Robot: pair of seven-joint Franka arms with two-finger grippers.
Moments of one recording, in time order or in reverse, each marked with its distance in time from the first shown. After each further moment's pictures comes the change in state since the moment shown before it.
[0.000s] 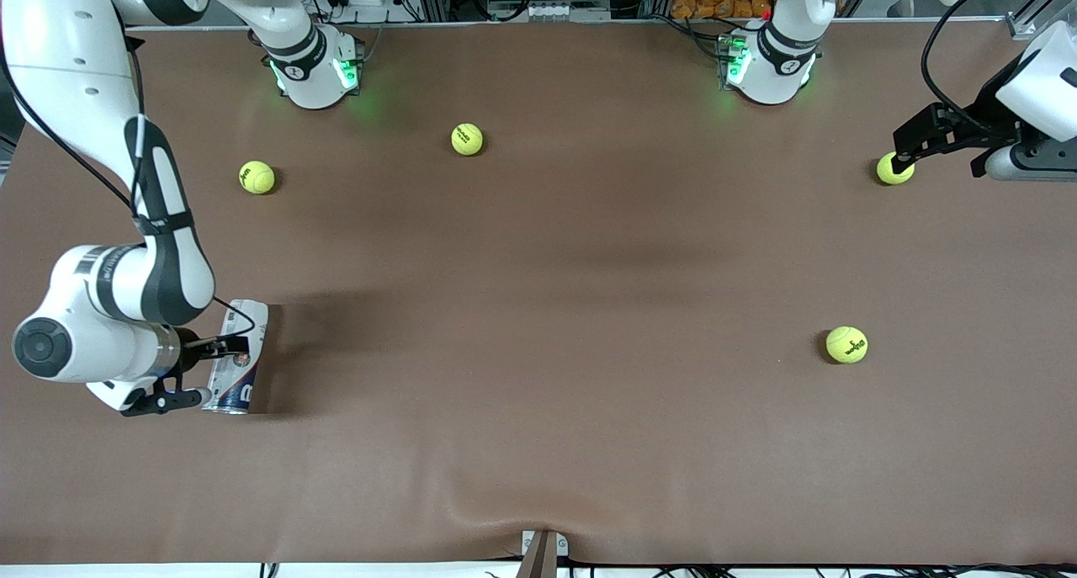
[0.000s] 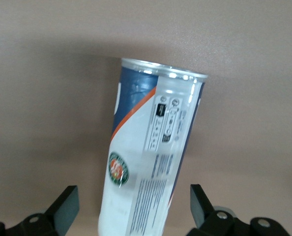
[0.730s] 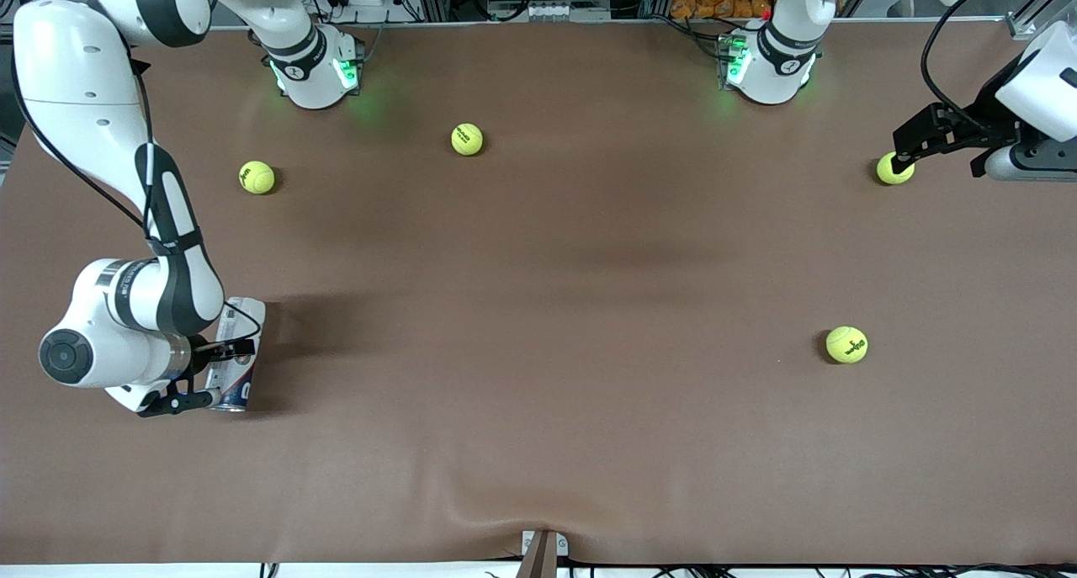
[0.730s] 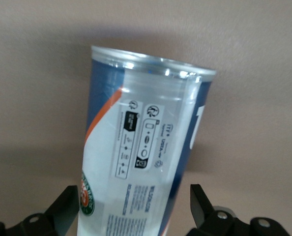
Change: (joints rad) left arm 0.000 0.000 0.000 0.000 0.000 -0.001 0.000; right arm -0.026 0.065 0.000 -0.011 0.001 0.036 -0.034
